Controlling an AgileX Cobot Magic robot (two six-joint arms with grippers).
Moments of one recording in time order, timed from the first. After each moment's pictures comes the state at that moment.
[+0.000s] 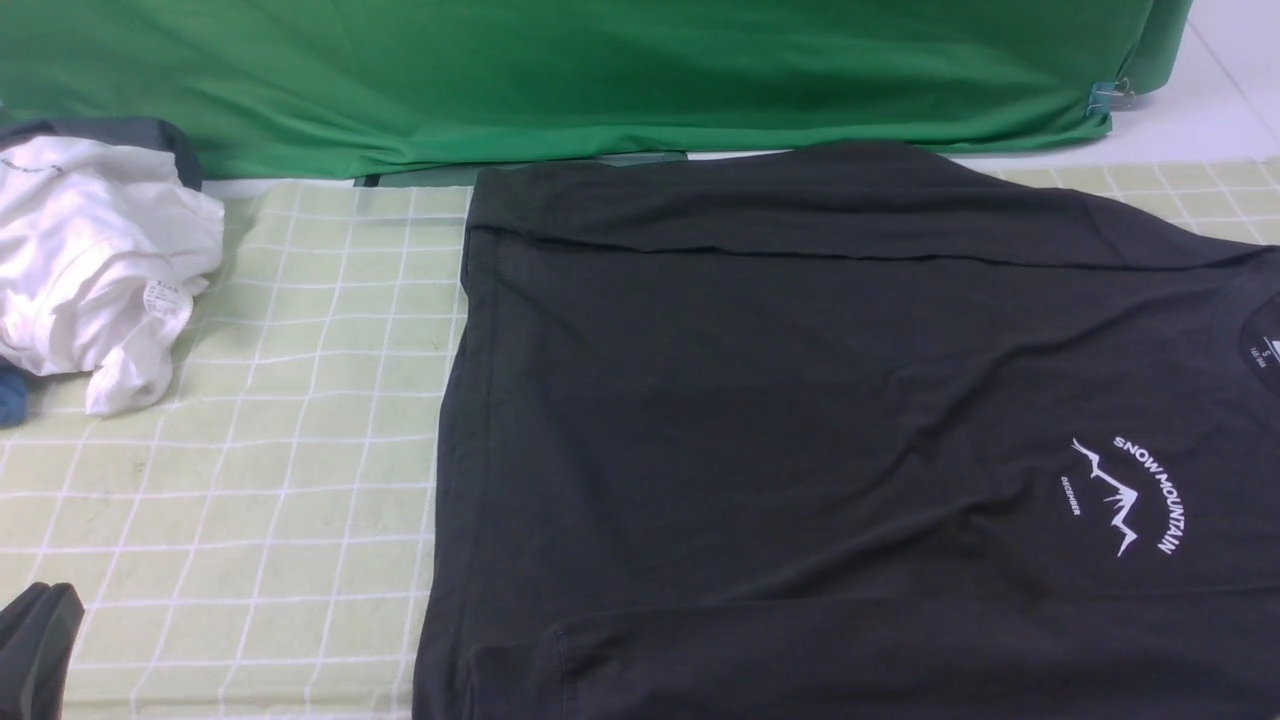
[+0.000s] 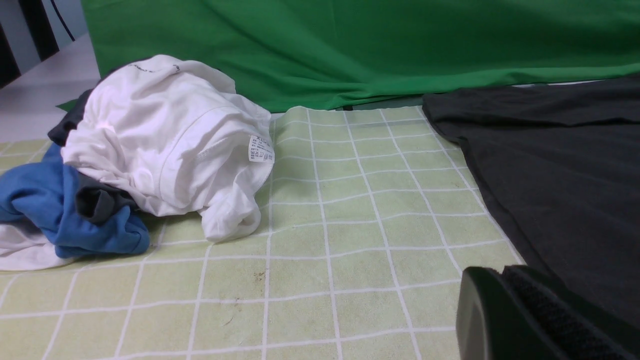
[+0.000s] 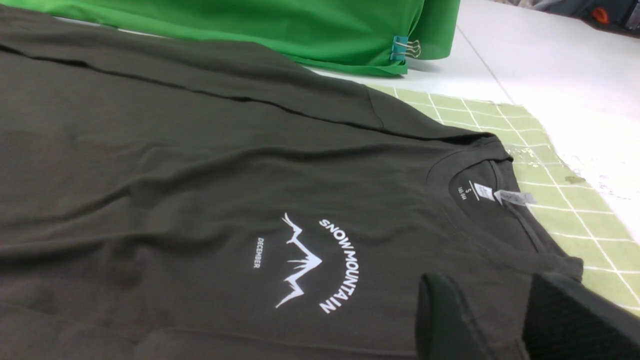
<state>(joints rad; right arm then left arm) -0.01 0.00 0.01 0.08 0.23 -0.16 0.02 0.00 0.00 0.05 0.23 0.02</state>
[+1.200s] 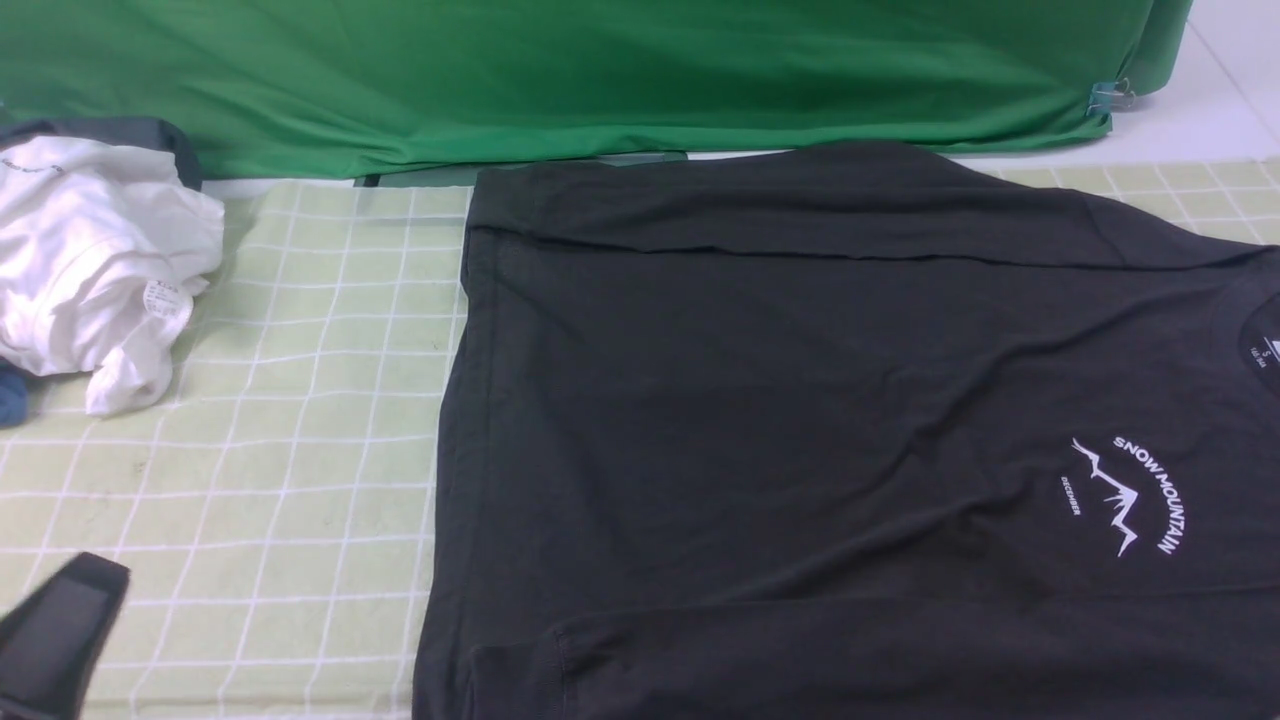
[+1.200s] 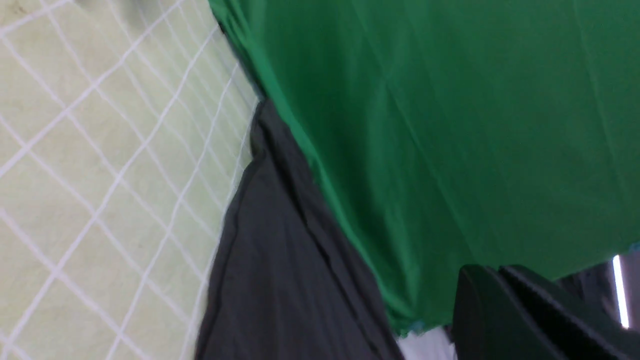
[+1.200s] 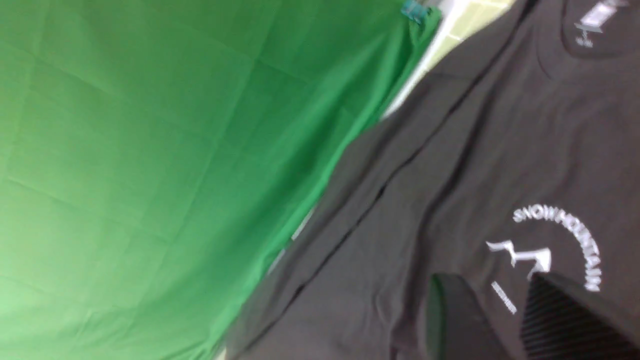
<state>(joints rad) 0.00 0.00 0.01 0.34 0.14 0.74 0.02 0.00 0.00 -0.76 0.13 -0.38</state>
